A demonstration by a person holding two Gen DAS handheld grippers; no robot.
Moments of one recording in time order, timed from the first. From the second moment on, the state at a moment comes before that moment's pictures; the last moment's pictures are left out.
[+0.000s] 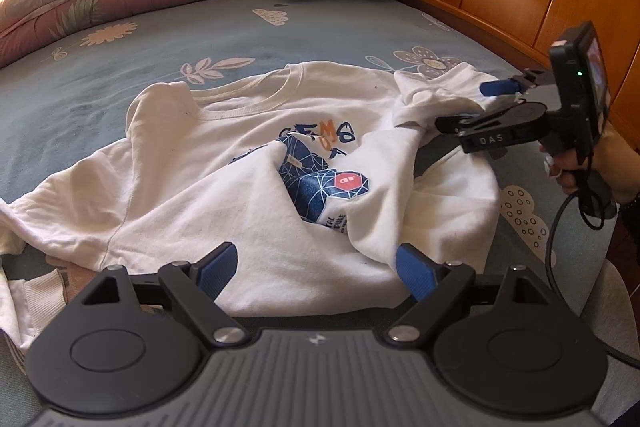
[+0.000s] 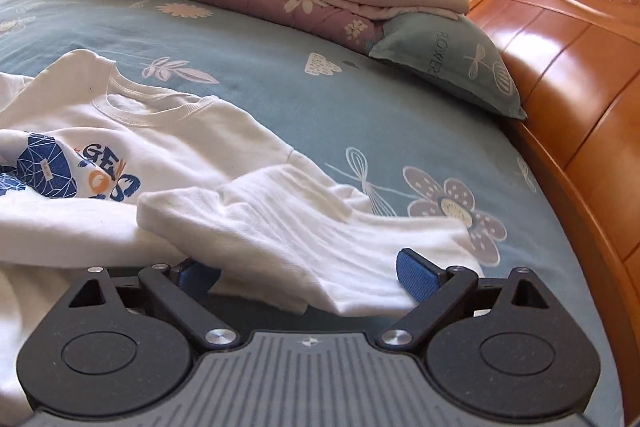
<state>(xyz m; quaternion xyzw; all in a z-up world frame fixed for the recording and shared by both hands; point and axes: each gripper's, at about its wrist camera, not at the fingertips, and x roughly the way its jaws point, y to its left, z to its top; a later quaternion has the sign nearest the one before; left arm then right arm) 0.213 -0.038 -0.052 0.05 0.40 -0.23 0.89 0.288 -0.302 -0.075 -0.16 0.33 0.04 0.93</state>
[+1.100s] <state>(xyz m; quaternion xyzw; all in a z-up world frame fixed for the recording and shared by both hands) 0.204 -0.056 -0.057 0.06 0.43 -0.22 0.87 0.299 -0.461 -0.111 0.40 0.24 0.11 0.88</state>
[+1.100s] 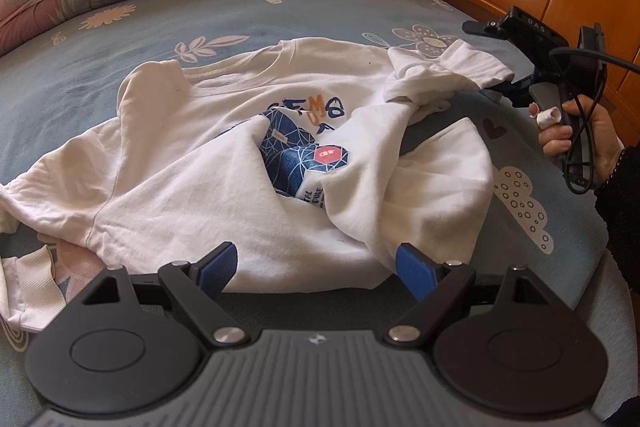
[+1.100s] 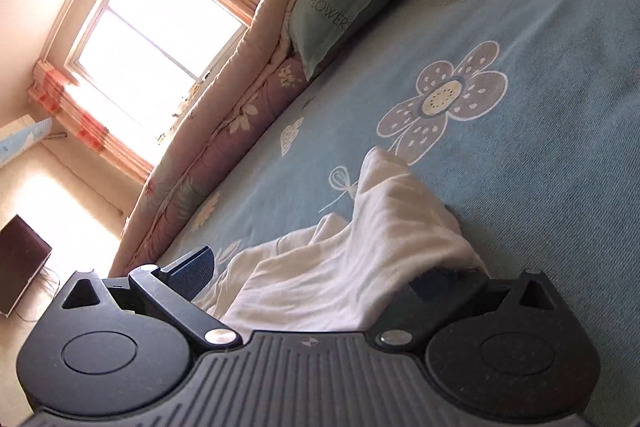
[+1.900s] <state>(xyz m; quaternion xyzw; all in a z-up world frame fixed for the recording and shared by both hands) 0.204 -0.061 -0.062 0.06 0.44 -0.21 0.87 0.314 -0.483 -0.138 0.41 0.24 0.11 0.87</state>
